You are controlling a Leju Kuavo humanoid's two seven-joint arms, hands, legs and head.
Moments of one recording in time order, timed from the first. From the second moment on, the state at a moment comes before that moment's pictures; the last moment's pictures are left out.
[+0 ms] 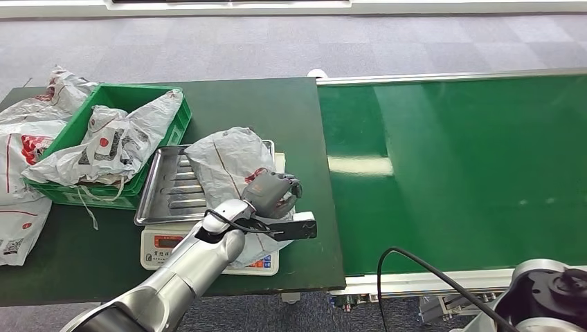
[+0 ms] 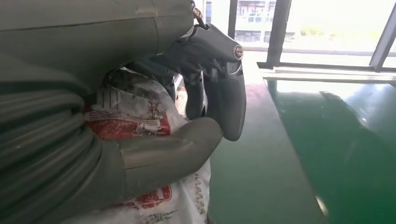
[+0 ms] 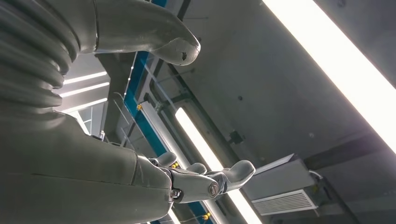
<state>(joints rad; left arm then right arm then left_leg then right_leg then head) -0.64 -0.19 -0.54 -0.61 -1.00 0.08 -0.28 -0.31 0.34 0.01 -2.41 0.83 -0.70 -0.70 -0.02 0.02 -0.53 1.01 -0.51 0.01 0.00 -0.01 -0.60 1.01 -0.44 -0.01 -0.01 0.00</state>
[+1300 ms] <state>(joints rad) -0.56 -0.15 -0.28 -1.09 -1.10 0.69 -0.25 -0.29 0.33 -0.01 -2.41 0.78 -0.70 -0.70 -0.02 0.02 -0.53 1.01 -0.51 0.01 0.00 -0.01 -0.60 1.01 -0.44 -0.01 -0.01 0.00</state>
